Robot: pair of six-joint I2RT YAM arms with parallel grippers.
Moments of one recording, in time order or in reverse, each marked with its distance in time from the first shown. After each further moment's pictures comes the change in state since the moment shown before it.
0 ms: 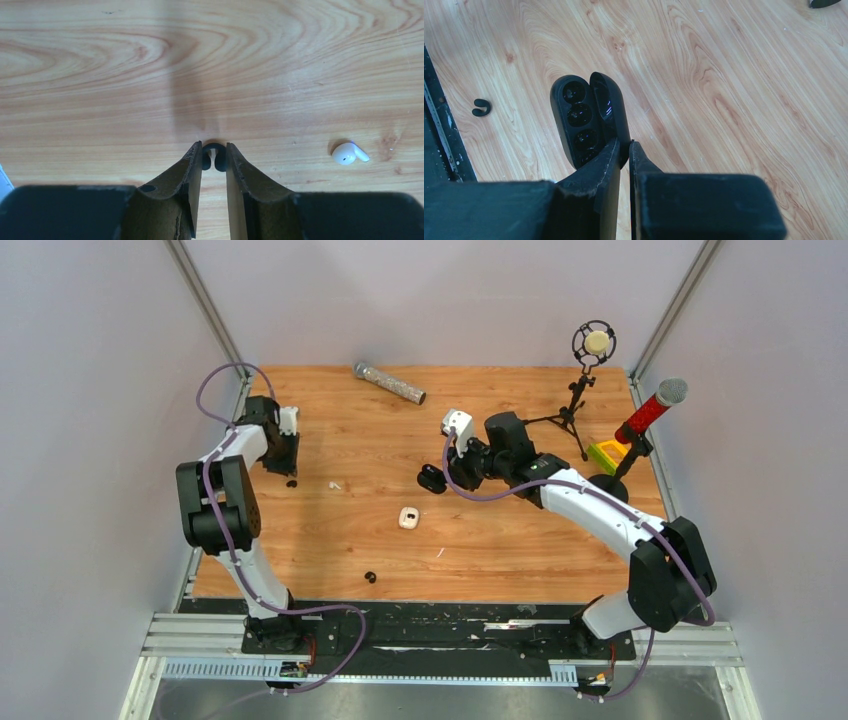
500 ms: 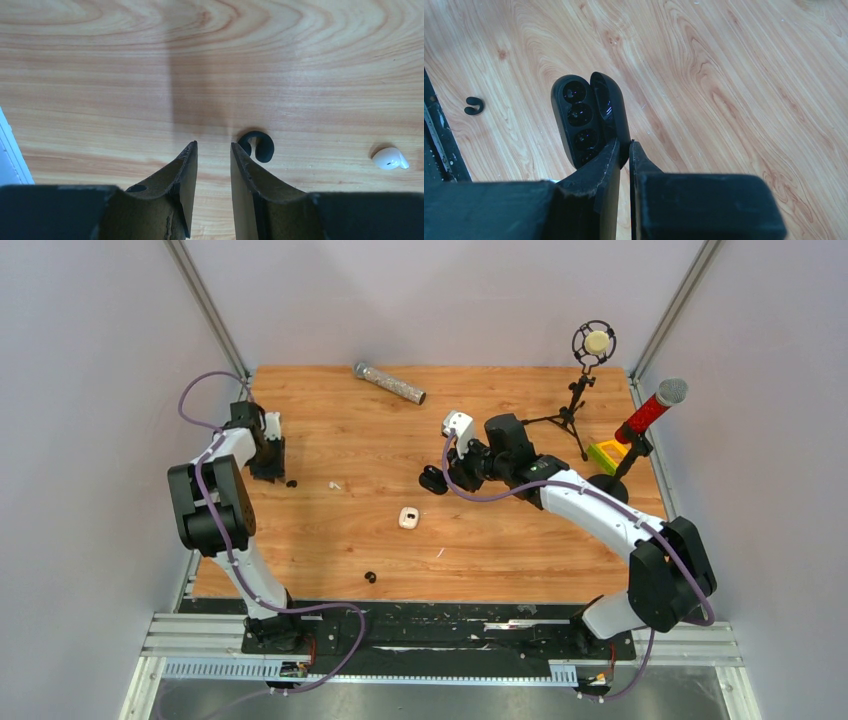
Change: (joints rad) left arm 0.068 0.004 -0.017 -0.013 -0.032 -0.050; right arm 0.000 -0.001 -0.013 0.002 0.023 0.000
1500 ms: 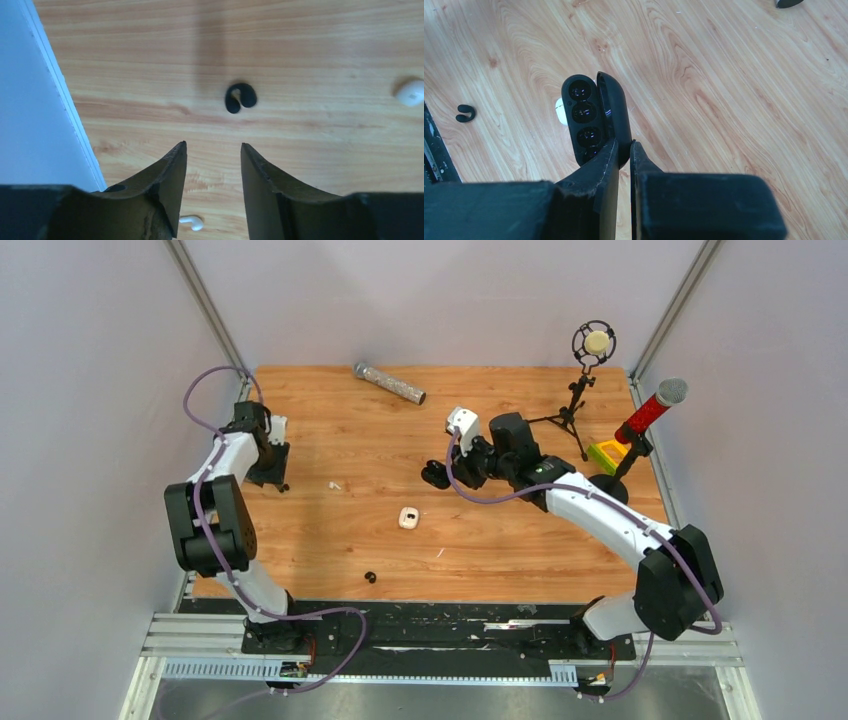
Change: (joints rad) left arm -0.070 -0.194 -0.072 -0.103 -0.142 0.114; right arm 0.000 -0.047 -0.003 0.001 0.051 -0.003
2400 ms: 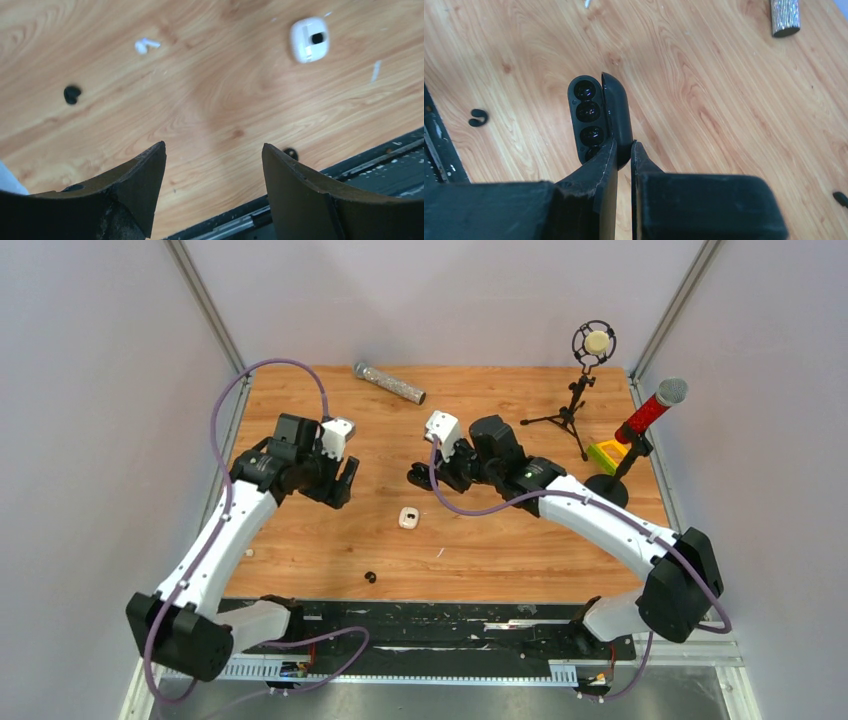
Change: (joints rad) left arm -0.486 -0.536 -0.034 -0.245 0.212 -0.137; right arm 0.146 -0.007 0.098 -0.077 0.133 -0.023
